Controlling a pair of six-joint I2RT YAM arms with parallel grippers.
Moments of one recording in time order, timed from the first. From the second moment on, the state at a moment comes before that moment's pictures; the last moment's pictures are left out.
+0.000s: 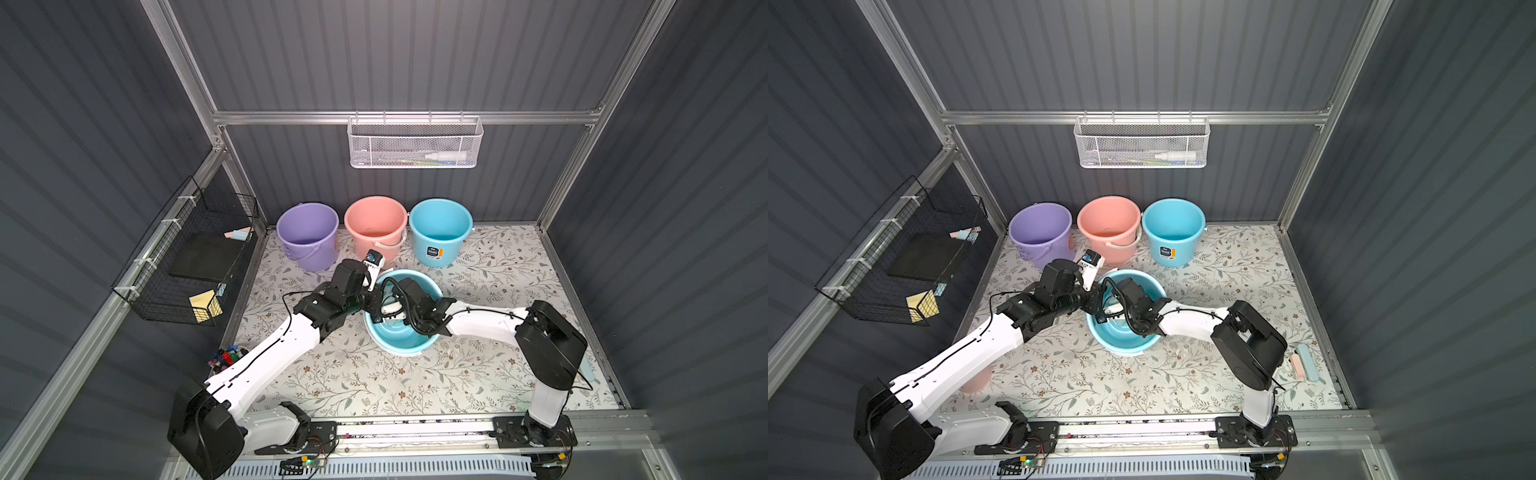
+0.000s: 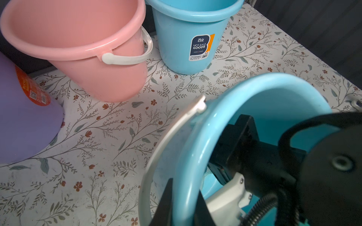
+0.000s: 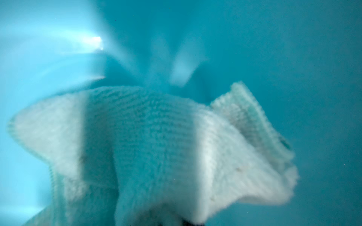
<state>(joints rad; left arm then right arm) -0.61 1.24 1.02 -0.41 -0.01 -0.10 0.94 1.82 1.18 -0.20 0.37 -1.20</state>
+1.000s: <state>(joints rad) -0.62 1.27 1.00 -0.38 0.01 -0.09 0.88 1.81 1.15 -0.33 -0.37 -0.83</state>
